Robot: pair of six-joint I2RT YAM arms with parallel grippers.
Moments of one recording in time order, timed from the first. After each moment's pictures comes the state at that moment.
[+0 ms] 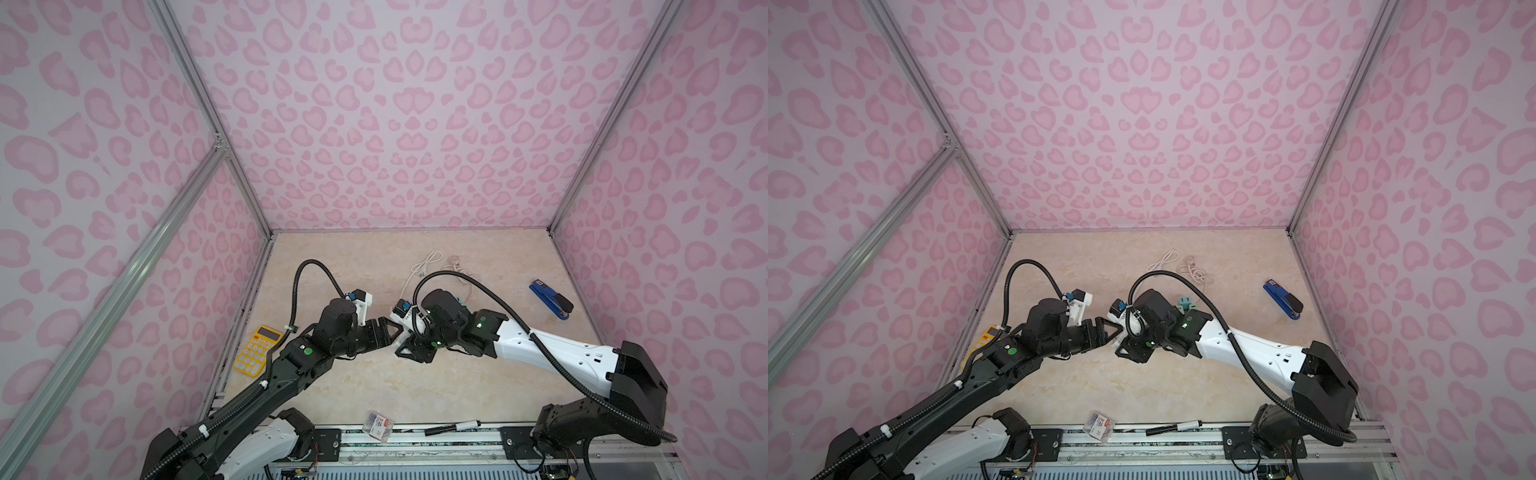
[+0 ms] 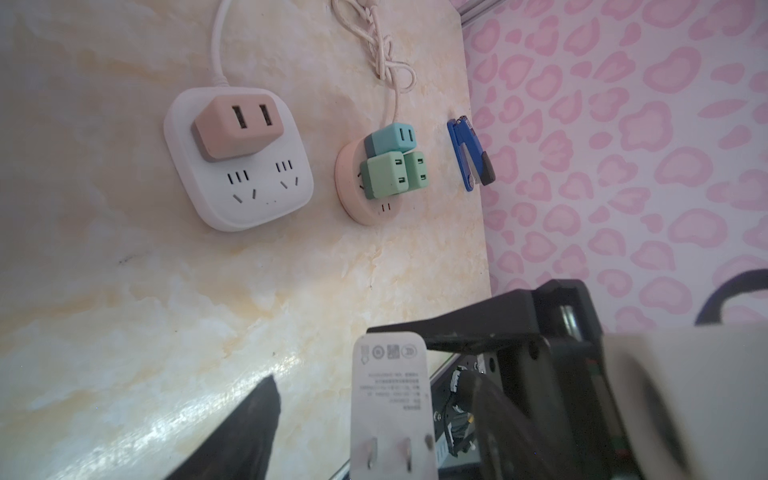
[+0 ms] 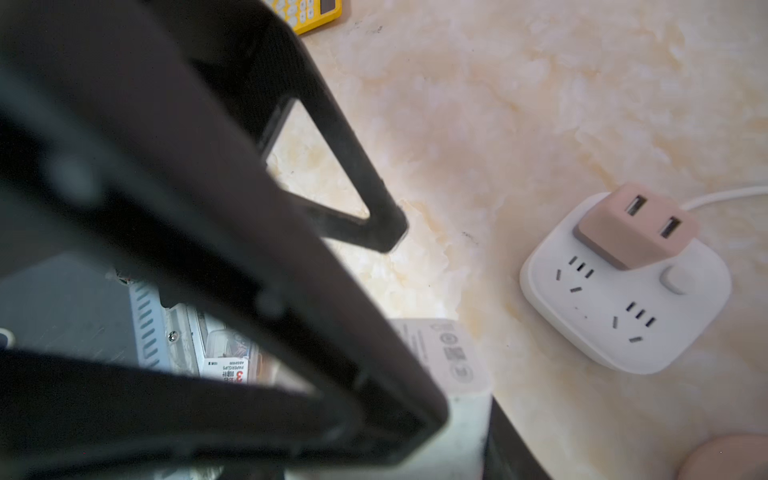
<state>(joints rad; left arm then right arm) -0.65 0.98 0.66 -0.30 0.41 -0.88 0.99 1.45 1.06 -0.41 -0.29 0.03</state>
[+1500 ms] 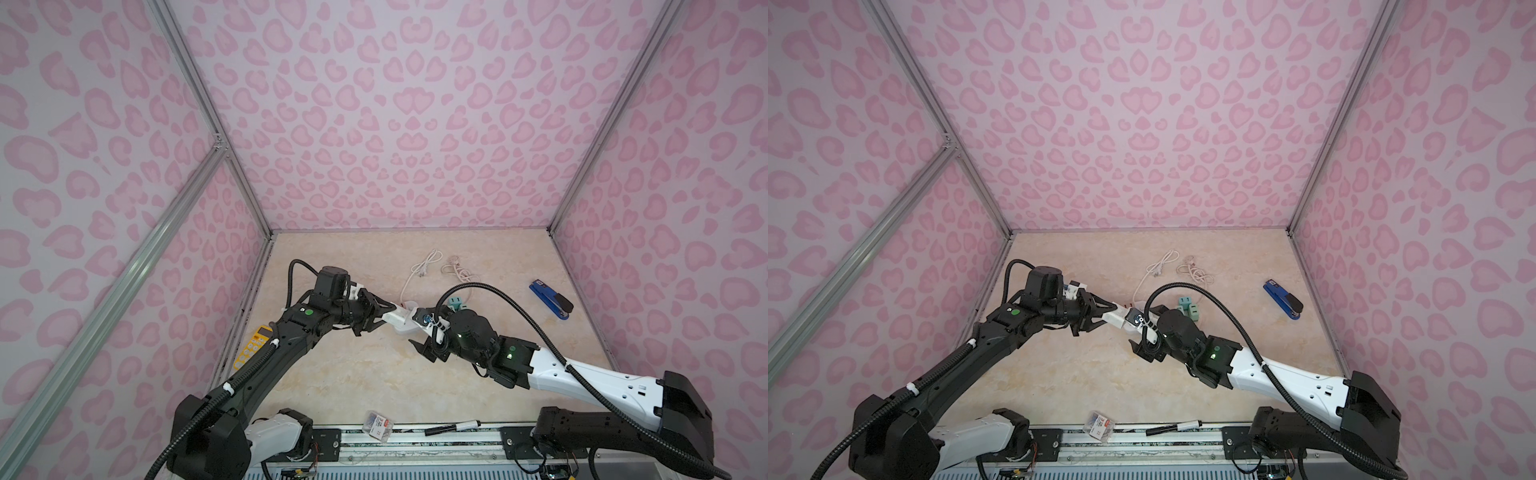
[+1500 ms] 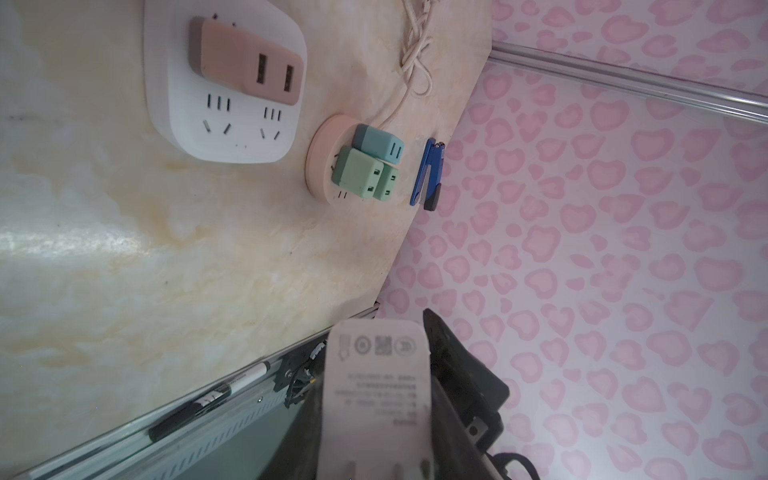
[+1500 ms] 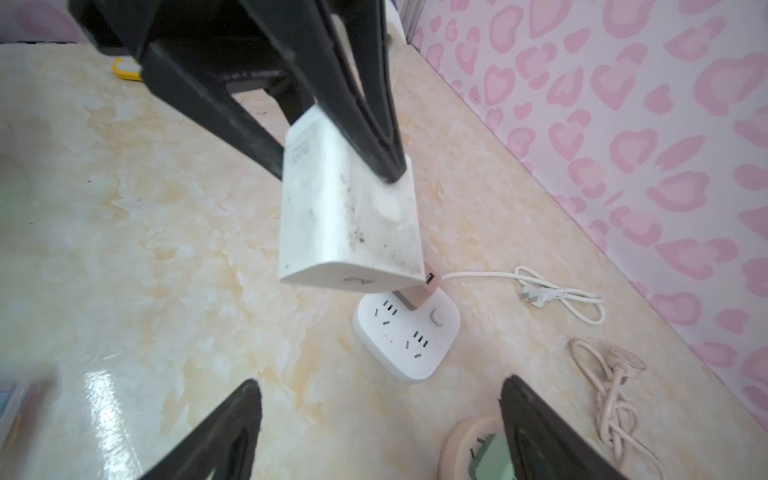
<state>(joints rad) -0.43 1.21 0.90 -0.45 0.76 -1.32 1.07 1.19 0.77 -0.03 0.18 -0.29</state>
